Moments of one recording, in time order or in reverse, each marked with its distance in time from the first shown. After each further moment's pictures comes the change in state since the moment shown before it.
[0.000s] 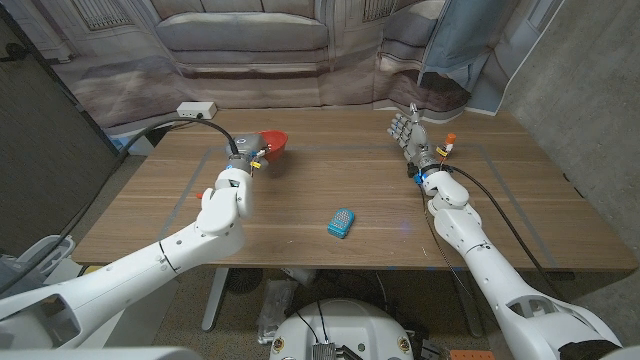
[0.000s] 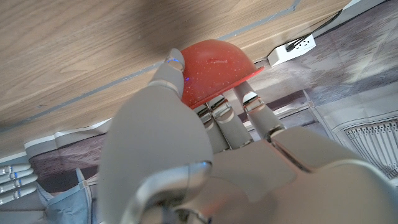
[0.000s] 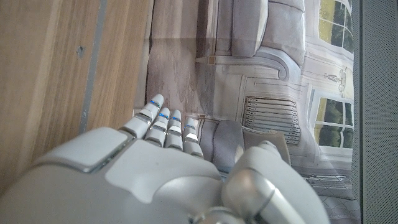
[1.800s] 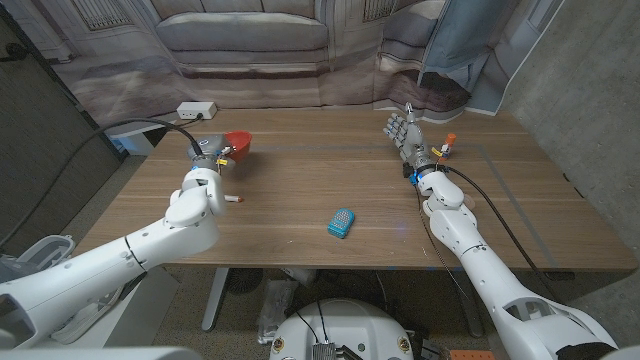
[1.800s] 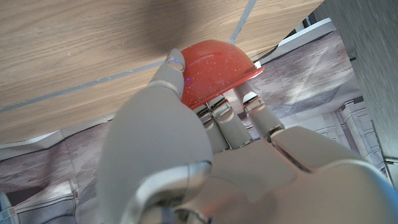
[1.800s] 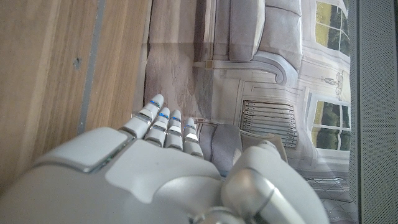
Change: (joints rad) left arm 0.032 0.143 -0.074 -0.049 -0.254 0.131 0.137; left_hand -0.007 -0.005 0.013 -0.012 0.000 -0.004 0.004 -0.010 0.001 -0.002 0.002 -0.015 0.034 -0.009 -0.001 -0.001 0.015 -0.004 0.004 0.000 0.000; right arm -0.013 0.008 -0.015 -0.028 -0.005 -0.004 -0.019; right_hand 0.005 0.005 -0.003 -0.003 0.000 0.000 0.000 0.000 0.000 0.000 0.000 0.000 0.000 0.005 -0.005 0.000 0.000 0.000 0.000 0.000 0.000
